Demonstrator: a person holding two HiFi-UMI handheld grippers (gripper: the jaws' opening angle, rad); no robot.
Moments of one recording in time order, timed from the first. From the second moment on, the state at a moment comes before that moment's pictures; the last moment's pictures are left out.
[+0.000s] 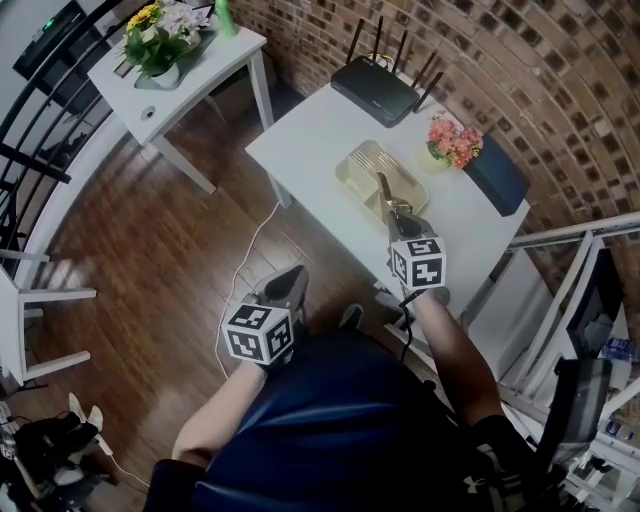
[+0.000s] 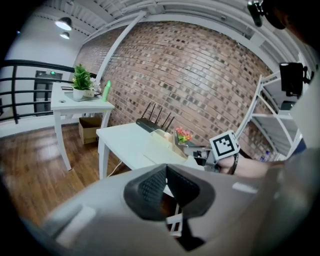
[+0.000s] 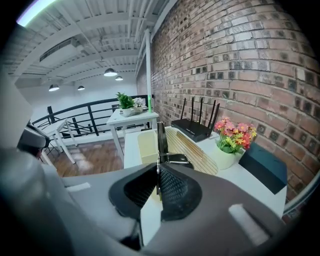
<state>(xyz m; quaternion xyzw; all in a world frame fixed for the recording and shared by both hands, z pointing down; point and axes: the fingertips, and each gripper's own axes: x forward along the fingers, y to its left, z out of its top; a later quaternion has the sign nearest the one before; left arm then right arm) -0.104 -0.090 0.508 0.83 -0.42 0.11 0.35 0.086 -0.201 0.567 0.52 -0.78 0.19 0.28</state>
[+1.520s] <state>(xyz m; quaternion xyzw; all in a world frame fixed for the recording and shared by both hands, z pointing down) -0.102 -0.087 0.513 0.83 -0.42 0.11 0.36 0.087 -0.203 0.587 0.53 -0.77 0.25 0.26</state>
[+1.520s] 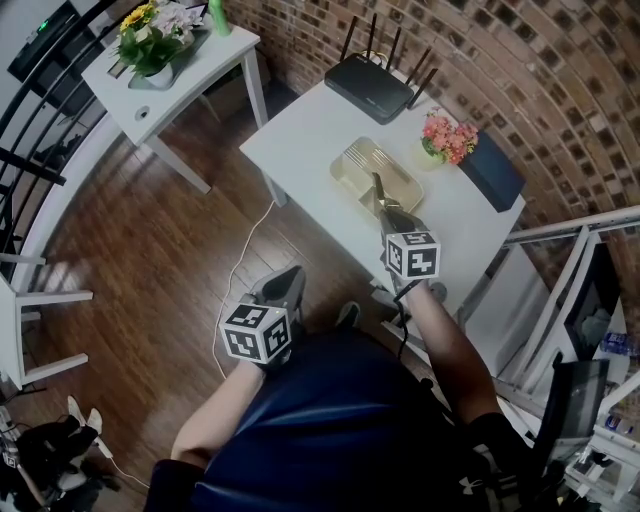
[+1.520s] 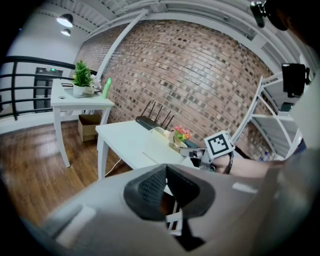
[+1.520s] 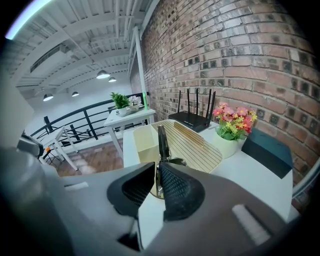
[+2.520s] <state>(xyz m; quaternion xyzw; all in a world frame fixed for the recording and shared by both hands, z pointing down) -0.092 -0.085 0.514 0.83 -0.40 0.12 0.36 0.094 -0.182 0.528 0.55 -0.79 0.23 0.17</state>
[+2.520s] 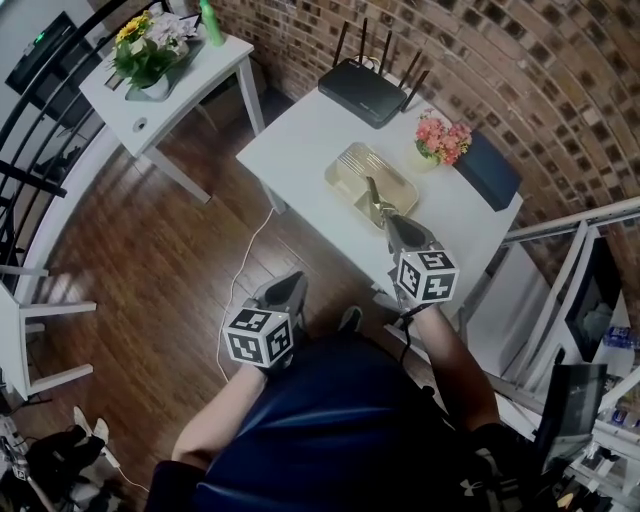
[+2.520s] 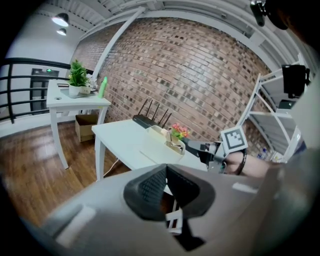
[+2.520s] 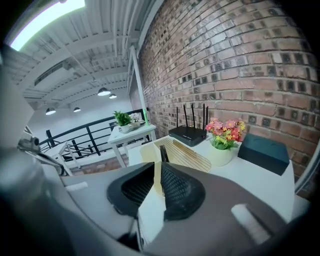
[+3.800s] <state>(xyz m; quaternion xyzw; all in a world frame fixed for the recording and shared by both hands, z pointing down) -0.028 -0.077 0.497 0.88 -0.32 0.17 0.30 0.048 -0.083 0.402 0.46 -0.87 0.15 0.00</state>
